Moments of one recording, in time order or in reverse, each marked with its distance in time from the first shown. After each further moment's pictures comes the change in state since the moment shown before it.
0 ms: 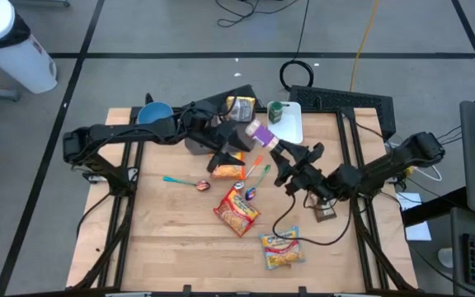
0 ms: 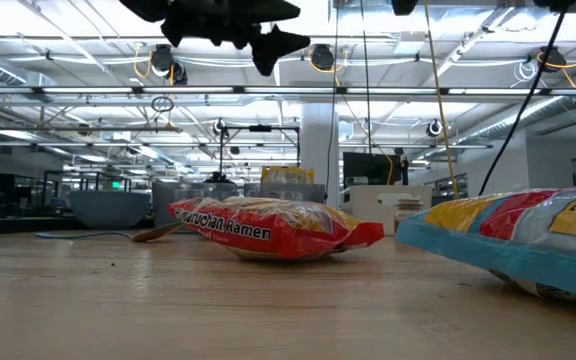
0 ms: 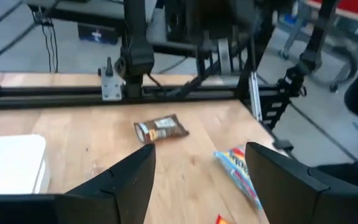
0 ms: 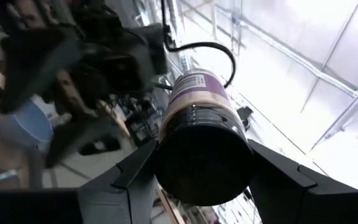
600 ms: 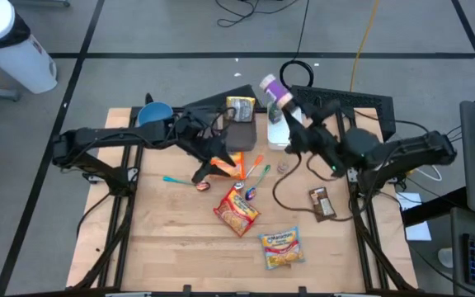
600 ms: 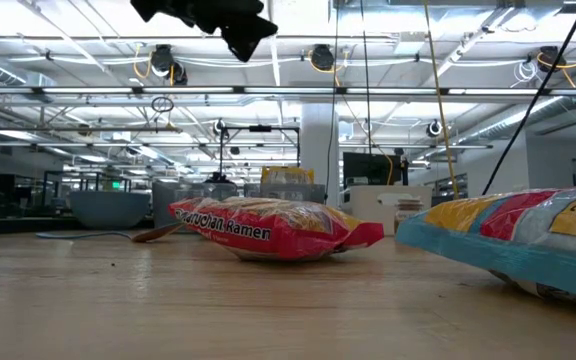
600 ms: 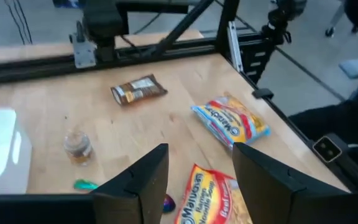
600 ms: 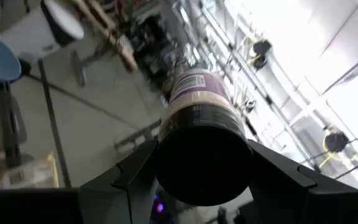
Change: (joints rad) left arm -0.085 -0.108 -0.001 -0.304 -0.065 0.180; right arm -0.170 -0.151 0.486 -1.018 0.152 0.347
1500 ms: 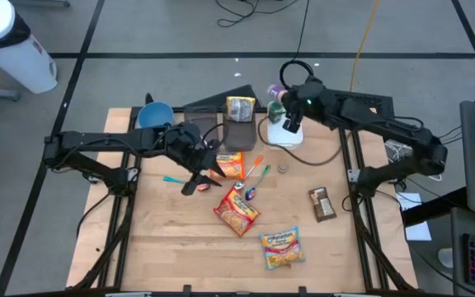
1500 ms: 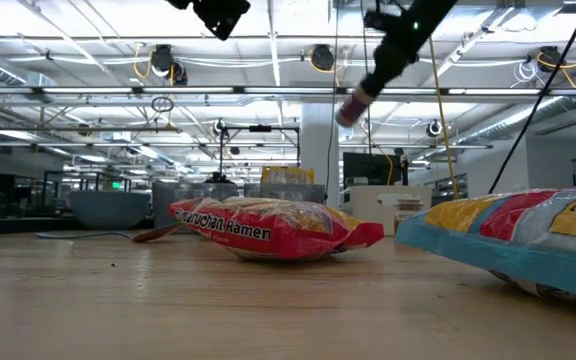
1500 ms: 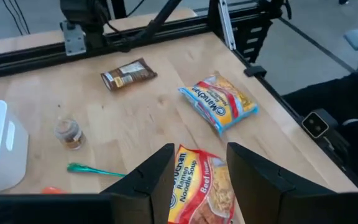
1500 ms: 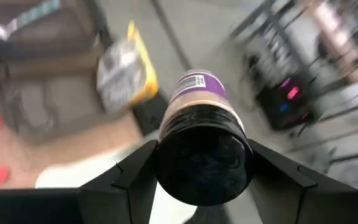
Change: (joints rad) left arm -0.126 -0.104 0.001 -0.145 -0.152 0.009; right arm -0.644 0.135 0.083 -0.804 -0.663 0.829
